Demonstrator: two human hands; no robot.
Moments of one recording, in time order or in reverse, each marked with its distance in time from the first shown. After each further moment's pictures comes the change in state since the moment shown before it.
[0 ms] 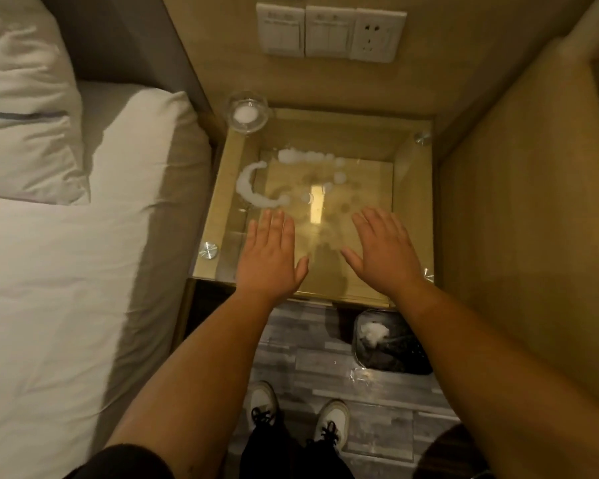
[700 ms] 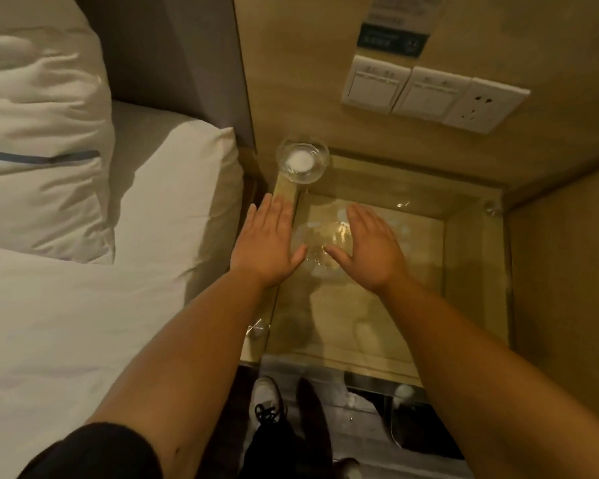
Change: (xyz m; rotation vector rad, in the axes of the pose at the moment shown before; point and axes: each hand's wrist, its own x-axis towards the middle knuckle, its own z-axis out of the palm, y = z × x) left_hand 0.141 -0.174 0.006 -0.147 0.056 -0.010; right_hand 0.203 -0.094 0.026 0.106 -0.049 0.017
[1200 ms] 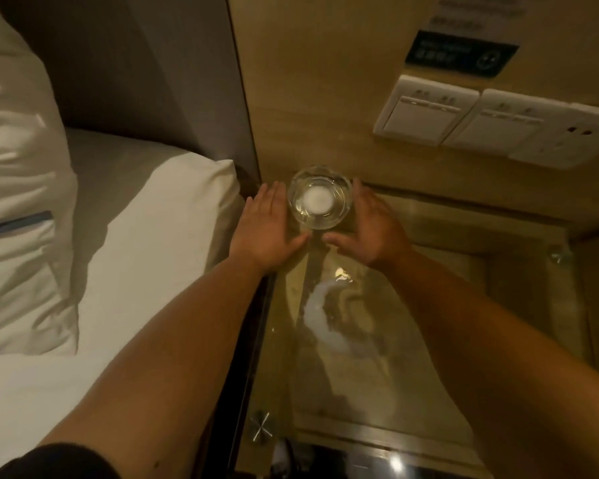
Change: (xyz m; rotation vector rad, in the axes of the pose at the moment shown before) left_hand 0.139 -0.073 0.034 -0.241 0.016 -0.061; right_hand 0.160 0.012 0.029 0.207 -0.027 0.033
